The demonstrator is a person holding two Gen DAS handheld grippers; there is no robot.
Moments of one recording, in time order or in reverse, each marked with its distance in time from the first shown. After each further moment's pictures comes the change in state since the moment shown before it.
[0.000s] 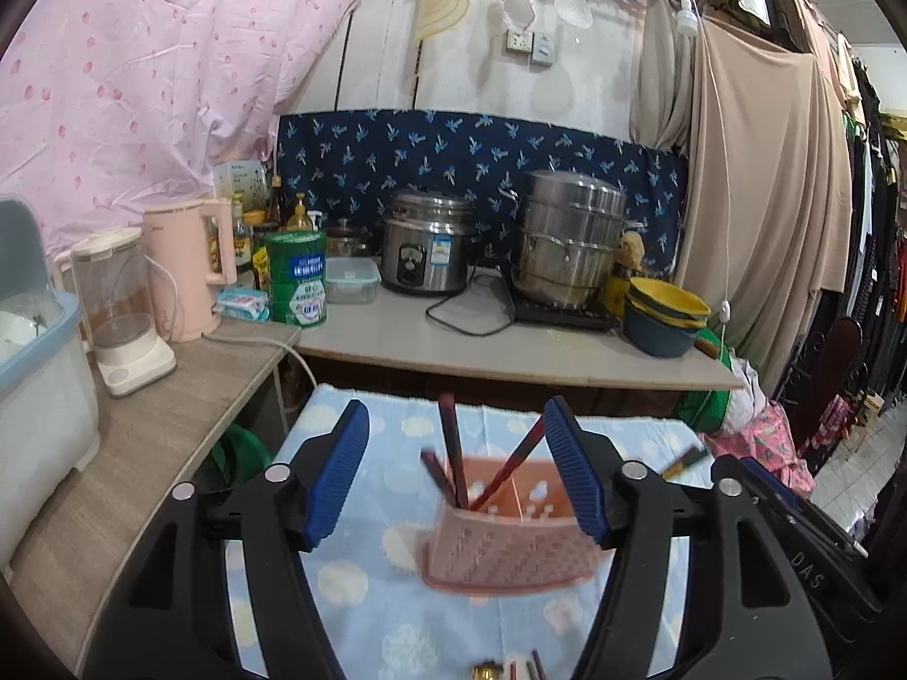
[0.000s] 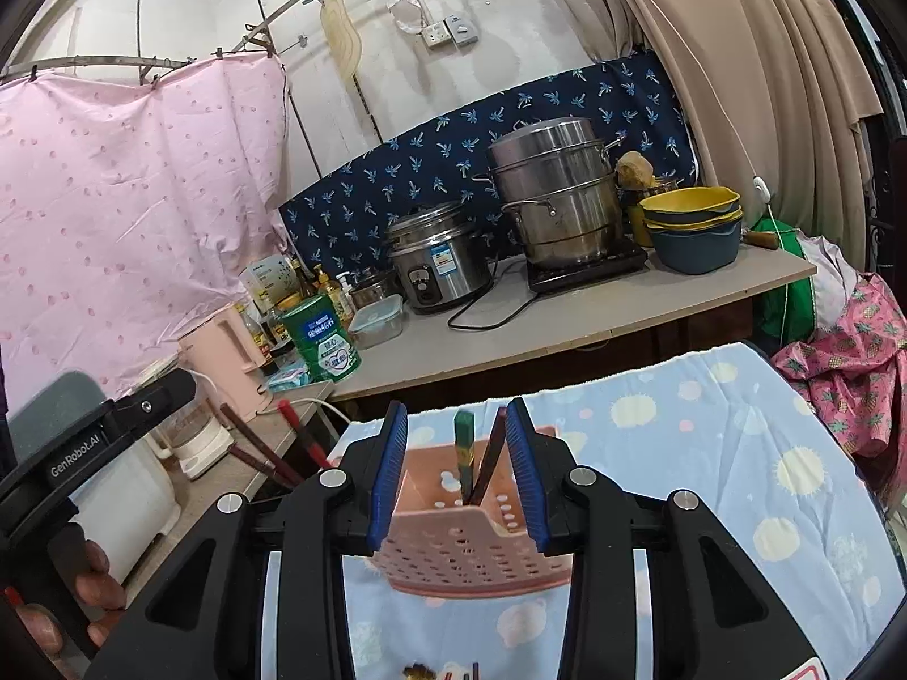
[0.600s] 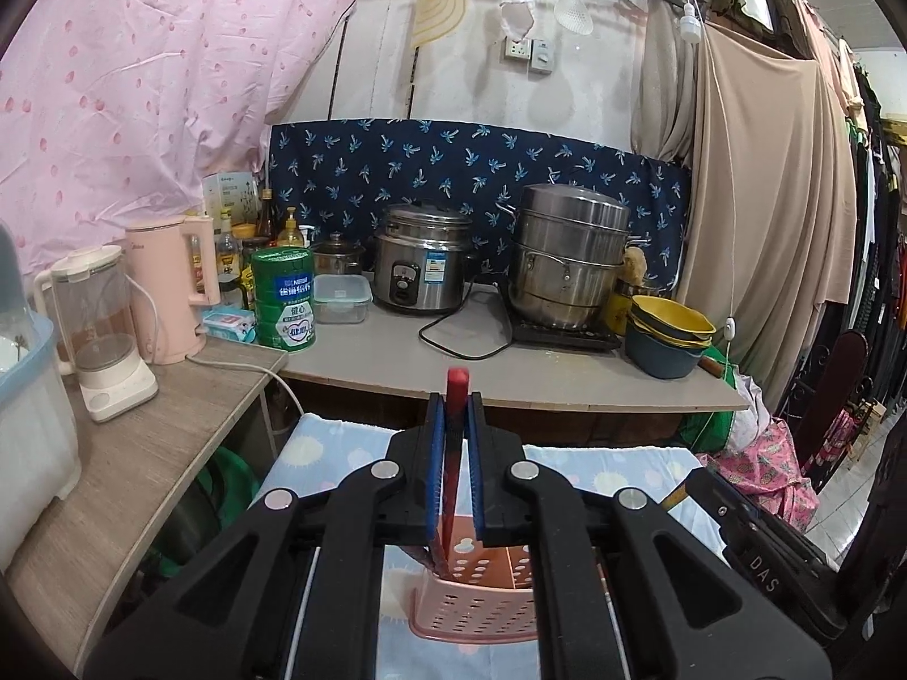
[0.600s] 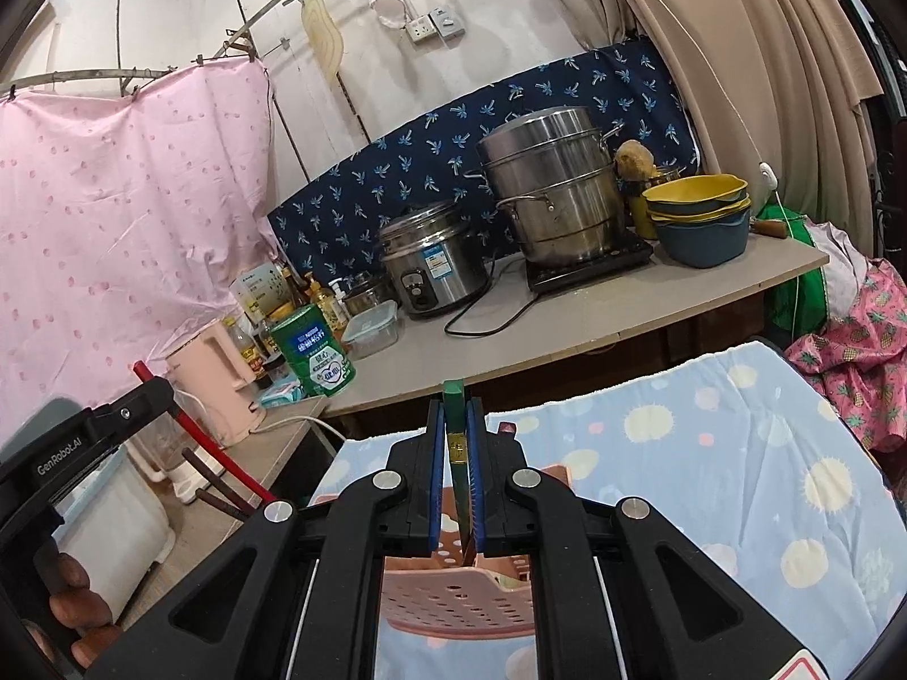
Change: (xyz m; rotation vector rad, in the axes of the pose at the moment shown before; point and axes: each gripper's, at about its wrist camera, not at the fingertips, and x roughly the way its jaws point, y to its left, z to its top) left arm 0.037 -0.009 0.033 -0.004 -0.047 -0.002; right arm 0.049 -0.006 0.018 0.034 0.001 -0.002
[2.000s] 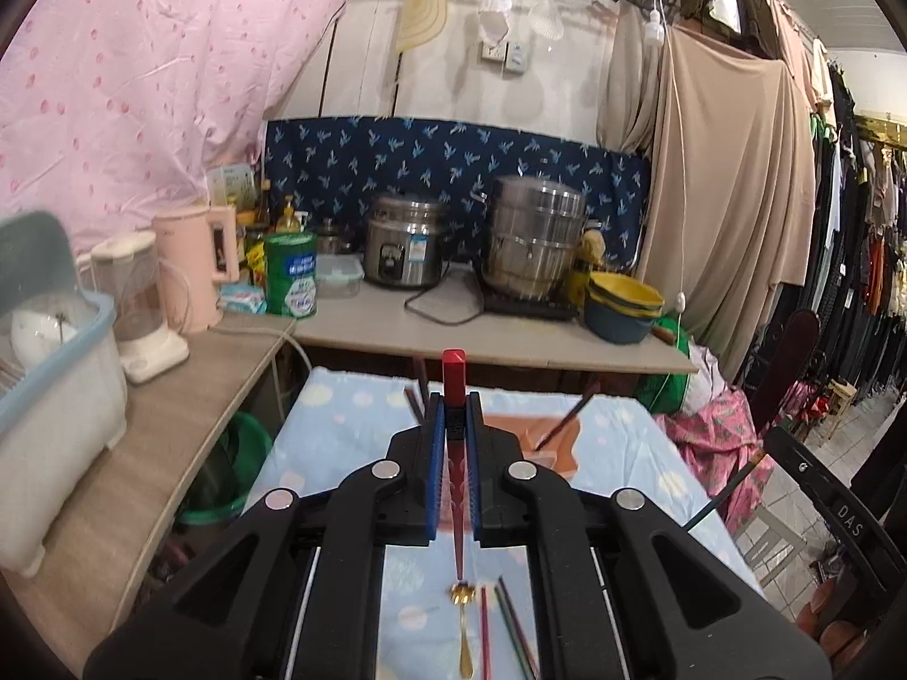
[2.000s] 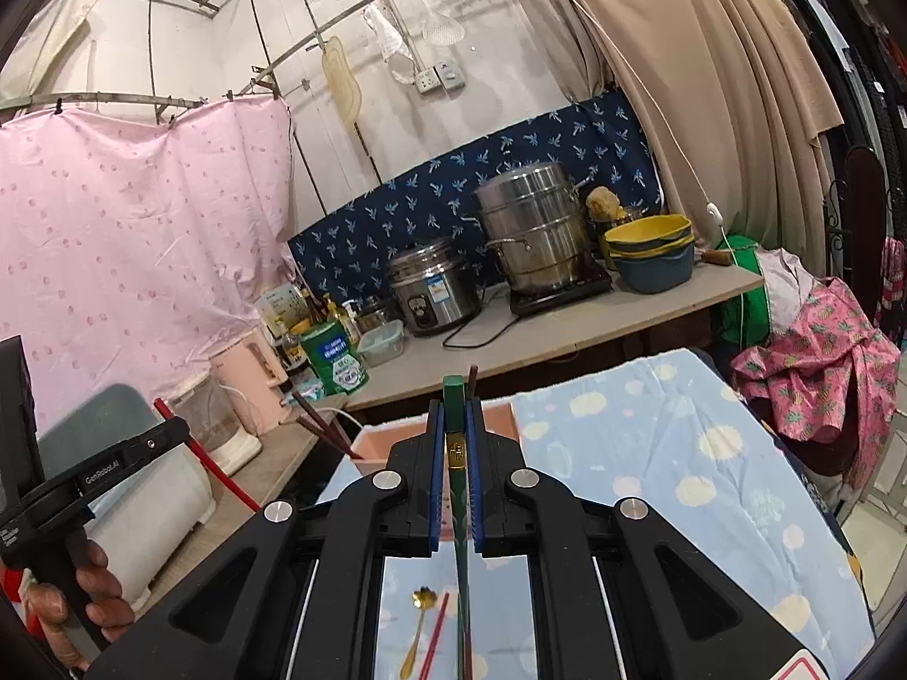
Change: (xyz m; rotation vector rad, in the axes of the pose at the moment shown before) left arm -0.131 -0.002 -0.016 0.006 0.038 -0.059; right arm -0.183 -0.001 -0.021 -0.012 -0.093 -0.005
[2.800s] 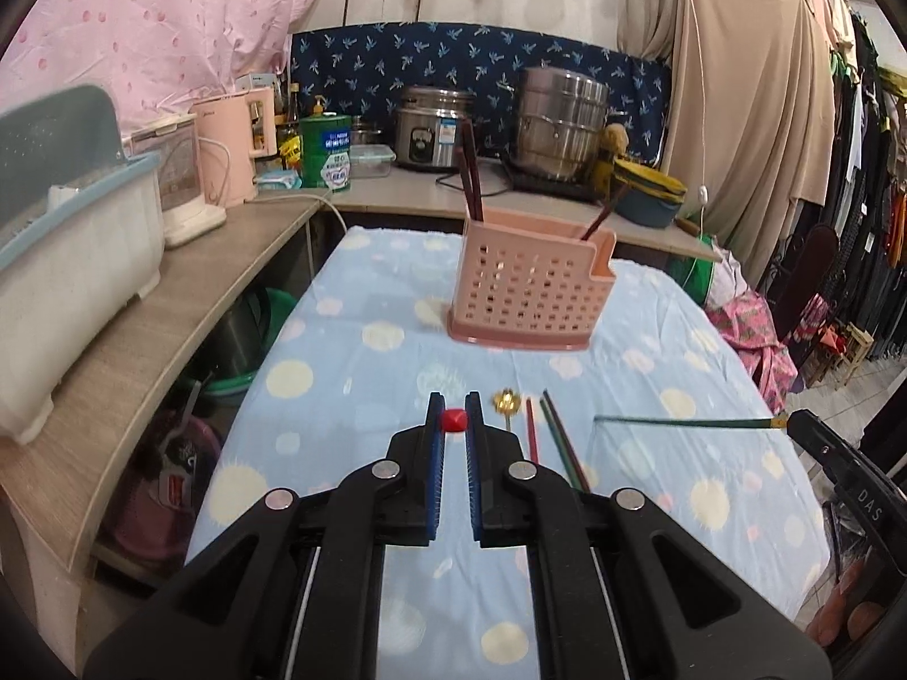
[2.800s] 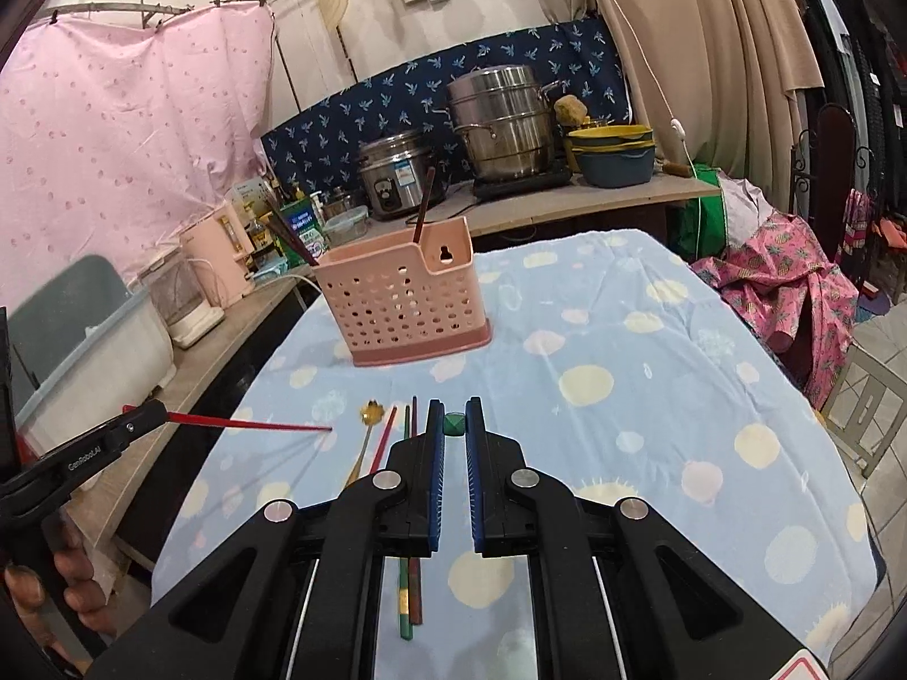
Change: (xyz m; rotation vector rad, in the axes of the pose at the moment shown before) left arm -0.035 0.021 -0.139 0.000 0.217 0.063; right arm -0.048 -0.013 -0.123 -0.056 0.217 -0.109
